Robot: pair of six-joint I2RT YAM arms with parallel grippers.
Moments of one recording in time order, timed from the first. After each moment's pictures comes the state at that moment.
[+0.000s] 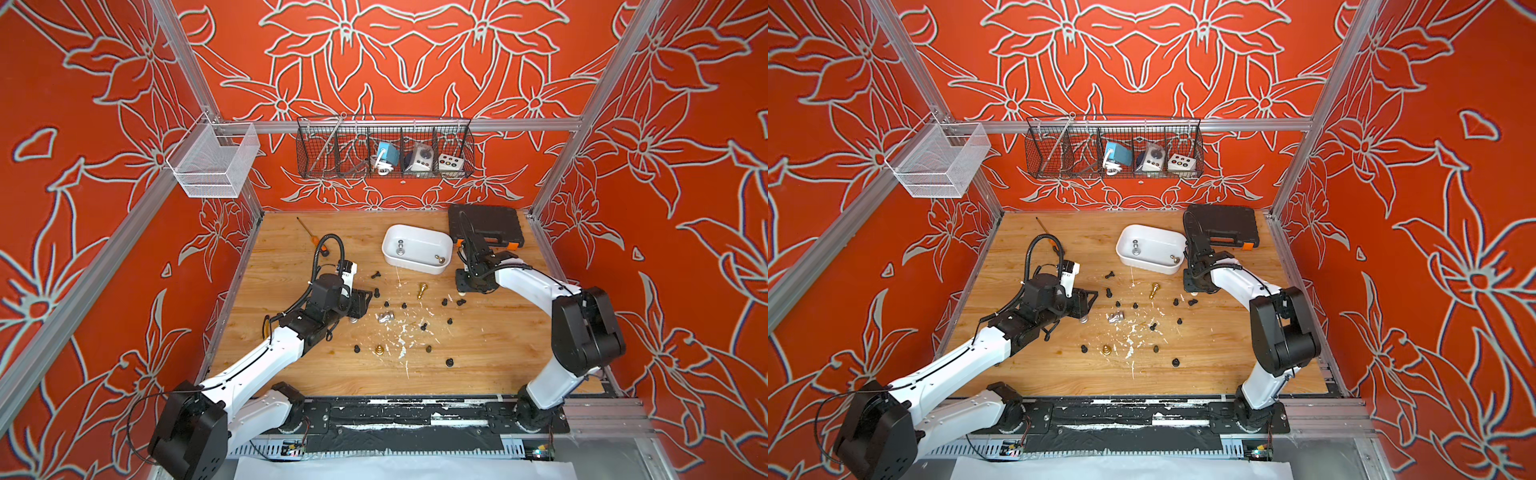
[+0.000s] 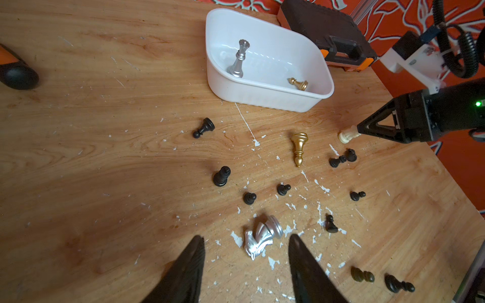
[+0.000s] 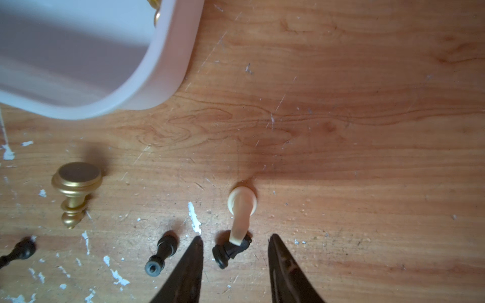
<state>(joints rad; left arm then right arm) -0.45 1.06 0.58 -0.10 0.11 -0.35 0.35 1.69 1.14 -0.65 0.07 0.28</state>
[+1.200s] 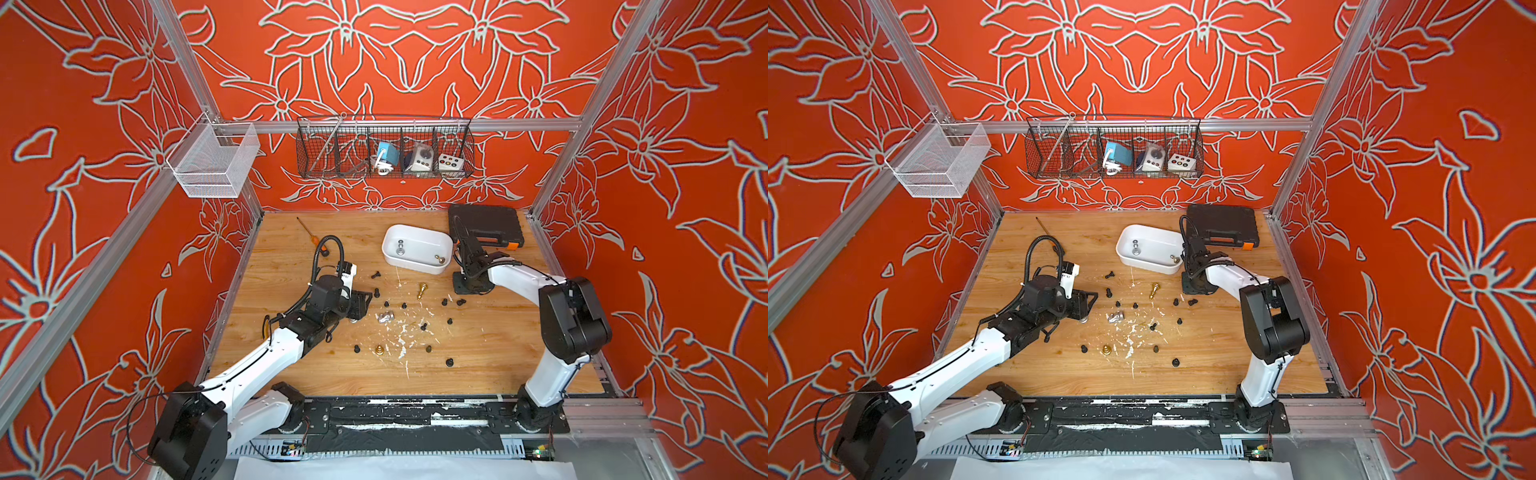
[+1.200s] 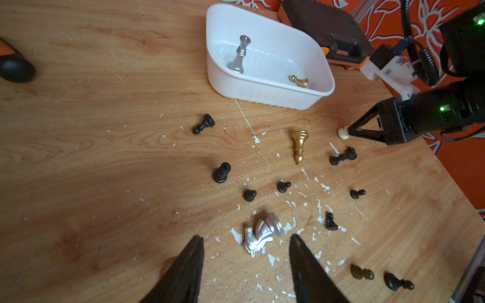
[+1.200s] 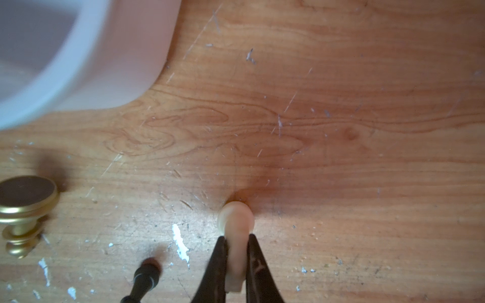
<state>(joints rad) -0.45 1.06 0.57 -0.09 0.11 -0.36 0.35 1.77 1.15 -0.63 0.08 0.25</state>
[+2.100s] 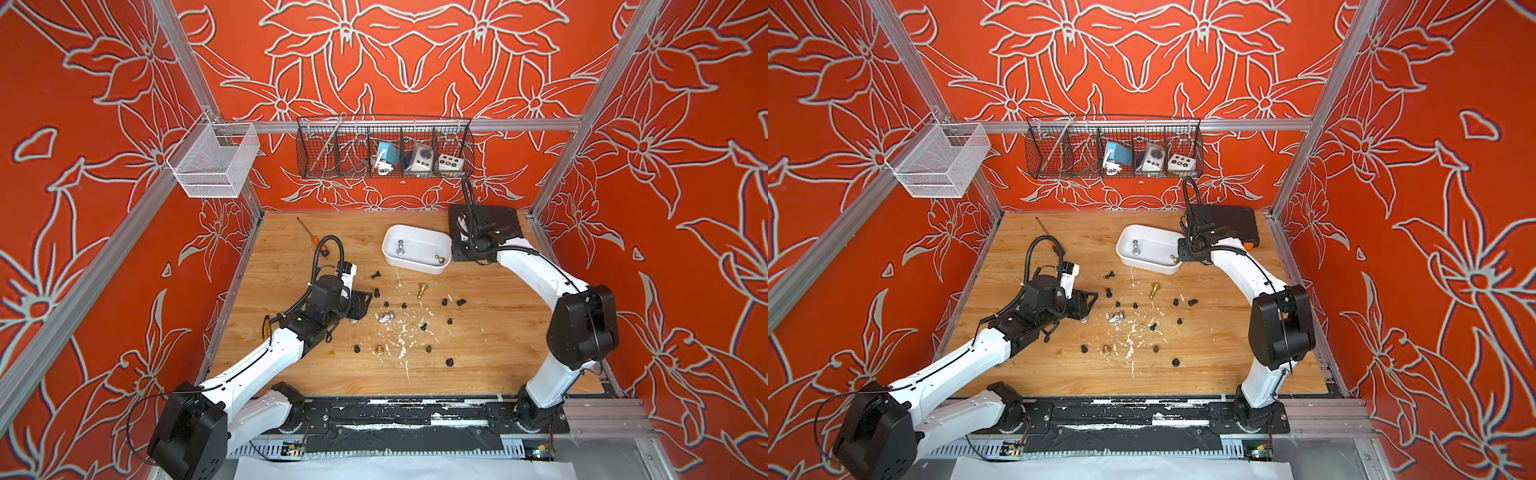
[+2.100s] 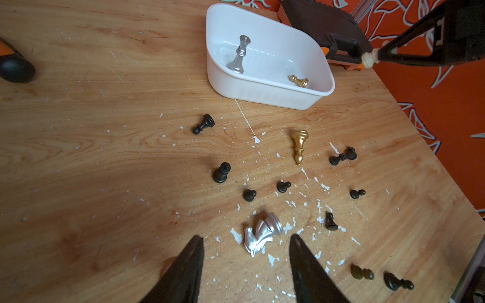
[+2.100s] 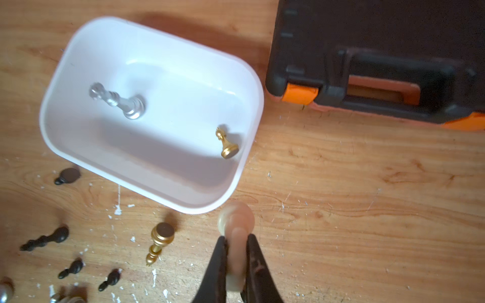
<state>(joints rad) -0.45 1.06 0.57 -0.09 0.11 -0.36 0.35 1.73 1.48 -0.69 0.03 0.21</state>
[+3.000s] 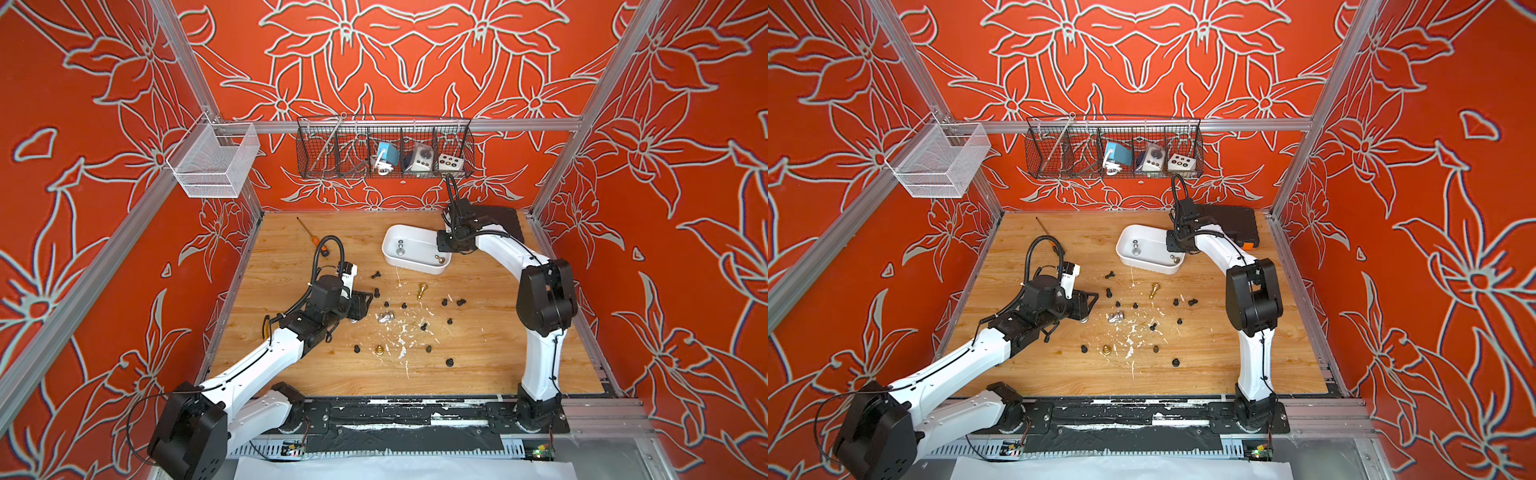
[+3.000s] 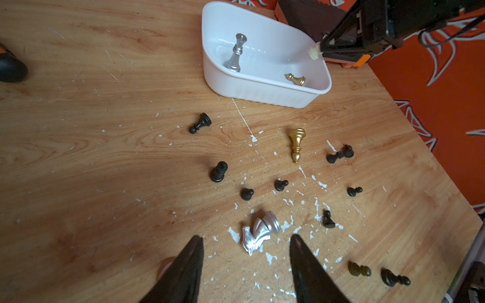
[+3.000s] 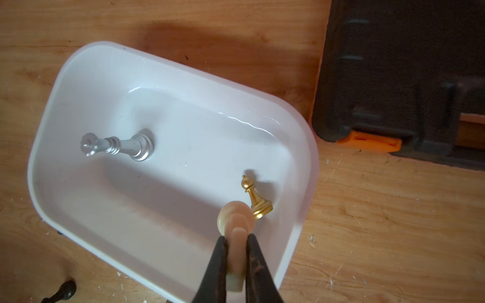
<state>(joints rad) -0.45 1.06 0.57 -0.10 0.13 -0.35 0.35 2.06 1.72 -0.68 -0.06 0.26</state>
